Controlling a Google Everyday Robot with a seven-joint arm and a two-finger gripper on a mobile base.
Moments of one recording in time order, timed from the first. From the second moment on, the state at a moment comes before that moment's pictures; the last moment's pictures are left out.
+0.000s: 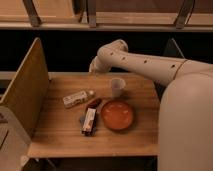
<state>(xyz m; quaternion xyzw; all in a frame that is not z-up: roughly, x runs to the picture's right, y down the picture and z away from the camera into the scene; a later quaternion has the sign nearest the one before) -0.056 -0.092 0.807 -0.21 -0.05 0.71 0.67</state>
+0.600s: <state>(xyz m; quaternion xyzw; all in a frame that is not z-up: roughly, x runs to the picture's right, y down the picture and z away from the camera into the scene) -0.085 -0.079 0.826 -0.25 -0.03 0.71 0.65</state>
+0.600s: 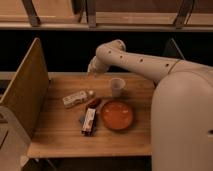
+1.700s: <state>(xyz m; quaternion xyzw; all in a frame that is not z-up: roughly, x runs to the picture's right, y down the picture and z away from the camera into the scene) -0.137 -0.043 0.865 -0.32 0.03 0.70 0.64</state>
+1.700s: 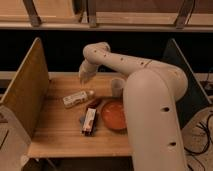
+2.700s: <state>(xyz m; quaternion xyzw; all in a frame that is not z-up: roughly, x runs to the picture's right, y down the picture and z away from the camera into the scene) -0.171 0.015 0.911 -0.36 0.04 0.77 0.53</state>
